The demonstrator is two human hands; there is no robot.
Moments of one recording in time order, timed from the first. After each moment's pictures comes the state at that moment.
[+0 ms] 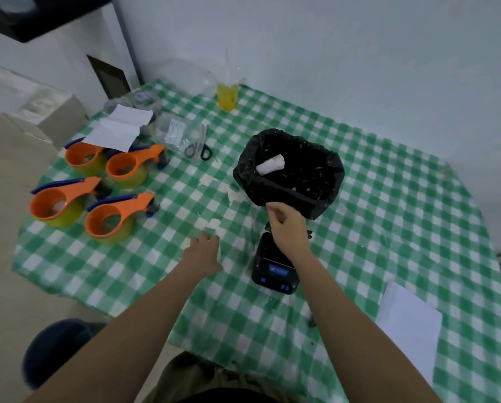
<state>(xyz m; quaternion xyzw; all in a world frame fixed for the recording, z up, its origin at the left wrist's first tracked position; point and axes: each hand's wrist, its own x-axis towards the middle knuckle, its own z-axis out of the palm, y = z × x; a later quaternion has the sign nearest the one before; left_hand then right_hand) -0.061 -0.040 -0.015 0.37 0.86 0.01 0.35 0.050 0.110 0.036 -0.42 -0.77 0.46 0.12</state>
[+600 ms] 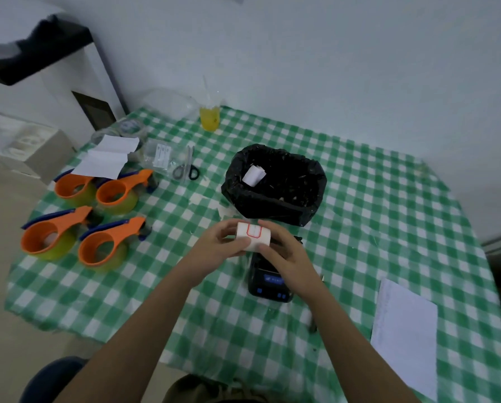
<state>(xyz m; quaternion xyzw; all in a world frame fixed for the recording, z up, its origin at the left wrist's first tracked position) -0.040 -0.022 0.085 0.26 0.63 0.56 0.48 0.106 0.077 0.075 -0.27 -0.72 0.62 0.16</state>
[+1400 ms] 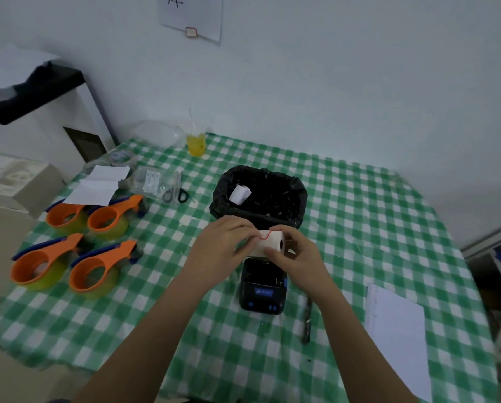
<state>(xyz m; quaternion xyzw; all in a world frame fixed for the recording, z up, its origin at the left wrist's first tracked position) -0.021 -0.006 0.126 0.63 0.71 0.32 0.00 0.133 0.088 0.117 -0.32 -0.69 0.61 0.21</state>
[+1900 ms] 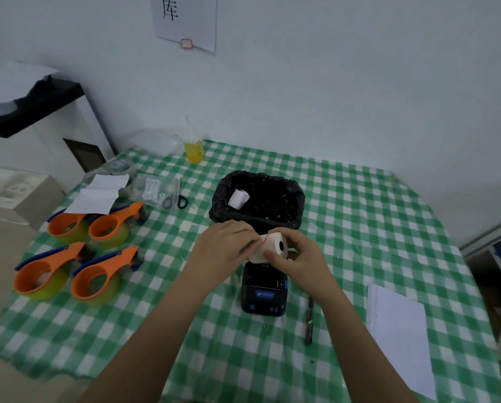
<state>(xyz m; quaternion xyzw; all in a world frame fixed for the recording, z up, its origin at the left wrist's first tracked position) -0.018 -0.005 0.137 0.66 0.71 0.25 -0.06 0.137 0.083 0.124 -0.33 -0.71 0.58 0.24</state>
